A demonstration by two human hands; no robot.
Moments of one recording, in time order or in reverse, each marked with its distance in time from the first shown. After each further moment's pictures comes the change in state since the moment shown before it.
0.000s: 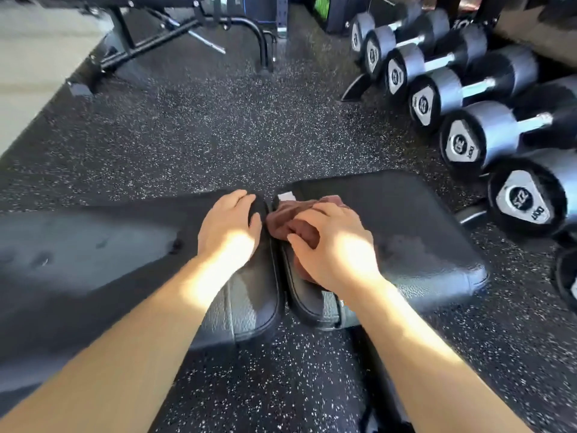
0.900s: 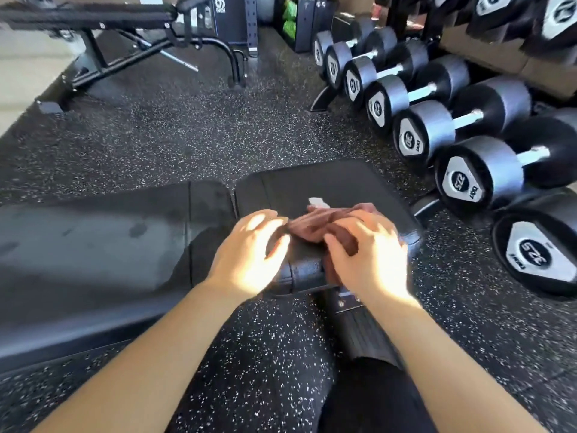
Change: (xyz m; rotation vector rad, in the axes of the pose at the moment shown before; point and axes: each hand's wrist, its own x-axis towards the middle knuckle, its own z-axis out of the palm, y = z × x) left_hand -0.081 0.077 0.013 -0.184 -0.013 0.291; right_hand -0.082 0.082 -0.030 0.013 0.344 0.134
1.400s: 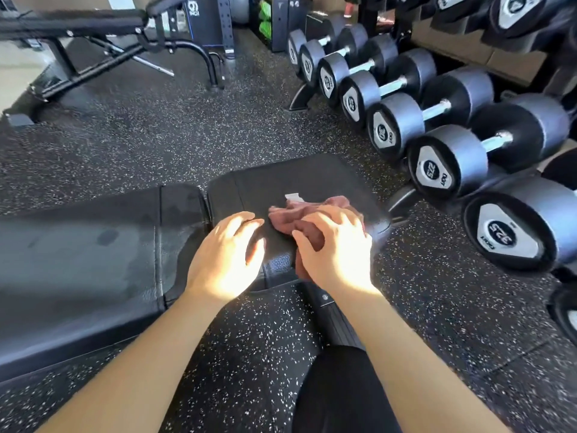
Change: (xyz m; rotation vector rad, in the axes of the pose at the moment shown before) left_hand -0.003 0.006 0.012 0.174 0.037 0.082; right_hand -0.003 -0.002 0.005 0.146 0.007 -0.107
